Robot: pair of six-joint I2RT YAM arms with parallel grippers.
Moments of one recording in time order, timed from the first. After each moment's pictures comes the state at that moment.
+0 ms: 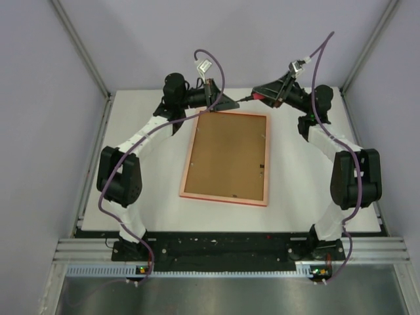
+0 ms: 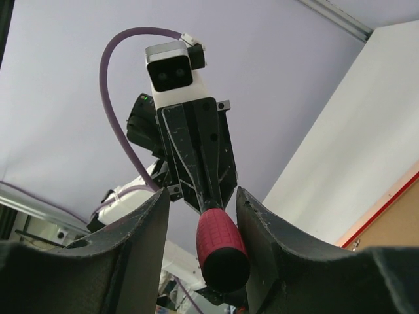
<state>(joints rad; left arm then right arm) -0.40 1.85 1.53 0.42 1.01 -0.95 0.12 1.73 1.21 0.94 -0.97 1.46</state>
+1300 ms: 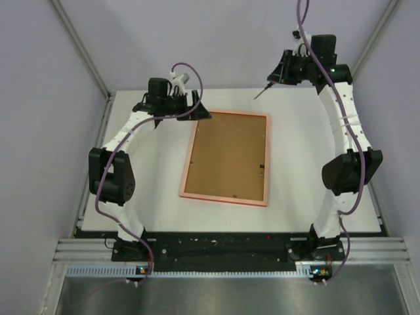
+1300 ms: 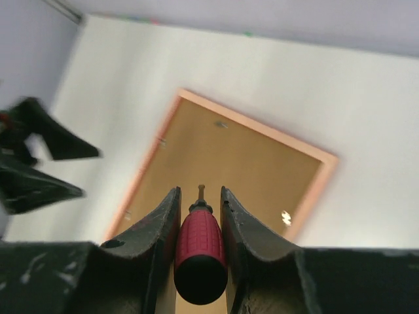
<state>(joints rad) -0.23 1.84 1.56 -0.27 0.76 -0.35 0.13 1.89 2.16 -0.71 -0.53 0.27</state>
